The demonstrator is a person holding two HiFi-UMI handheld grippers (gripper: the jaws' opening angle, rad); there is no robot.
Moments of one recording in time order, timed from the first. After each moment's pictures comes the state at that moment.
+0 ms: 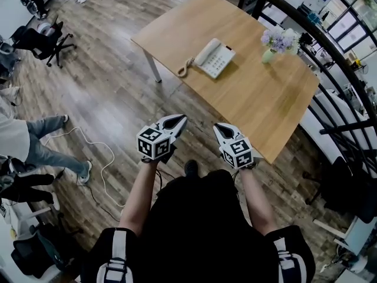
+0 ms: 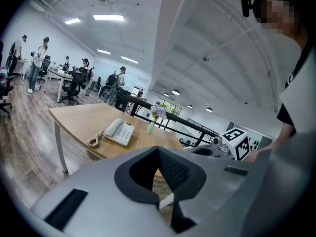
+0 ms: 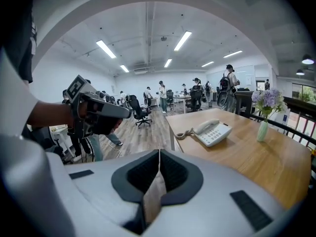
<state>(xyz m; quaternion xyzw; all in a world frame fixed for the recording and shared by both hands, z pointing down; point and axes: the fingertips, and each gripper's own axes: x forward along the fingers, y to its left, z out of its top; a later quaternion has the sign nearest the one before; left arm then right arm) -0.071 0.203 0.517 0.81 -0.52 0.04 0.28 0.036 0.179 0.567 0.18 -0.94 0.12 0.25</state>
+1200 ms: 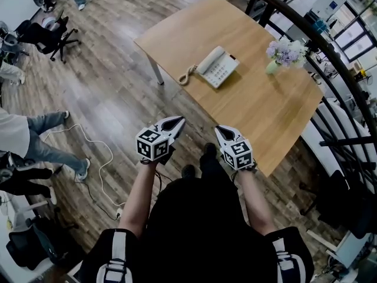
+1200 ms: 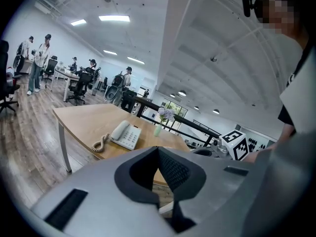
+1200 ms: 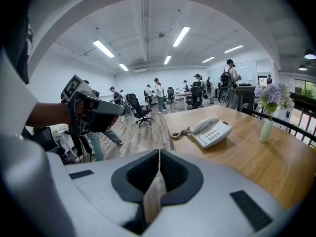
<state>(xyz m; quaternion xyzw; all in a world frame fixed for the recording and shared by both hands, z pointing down) -0.092 0.167 0.520 0.78 -0.55 0.03 0.29 0.028 0.131 0.579 0.17 -0.94 0.13 0.26</state>
